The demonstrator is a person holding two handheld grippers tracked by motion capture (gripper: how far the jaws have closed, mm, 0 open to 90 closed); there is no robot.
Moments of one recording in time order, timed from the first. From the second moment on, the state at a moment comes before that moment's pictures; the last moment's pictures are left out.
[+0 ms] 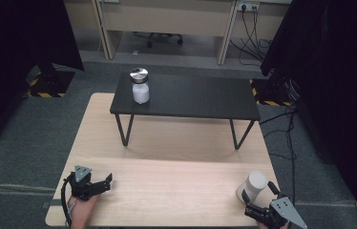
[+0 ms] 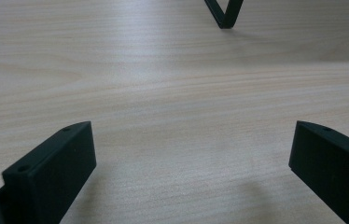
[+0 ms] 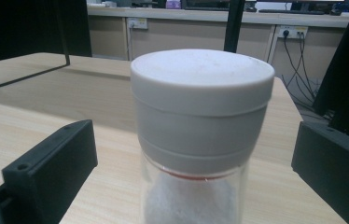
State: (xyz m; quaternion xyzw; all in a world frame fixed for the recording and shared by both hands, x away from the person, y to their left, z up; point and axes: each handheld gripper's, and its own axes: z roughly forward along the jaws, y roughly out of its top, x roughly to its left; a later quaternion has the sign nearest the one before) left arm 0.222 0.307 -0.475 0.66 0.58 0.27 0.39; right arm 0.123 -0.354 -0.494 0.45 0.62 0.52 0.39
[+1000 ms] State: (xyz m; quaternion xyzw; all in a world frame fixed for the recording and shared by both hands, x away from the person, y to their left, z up) left arm 0.220 0.306 -0.476 0.66 0.58 0.28 0.39; right arm 0.133 -0.343 -0.481 0.47 0.61 0.51 0.38
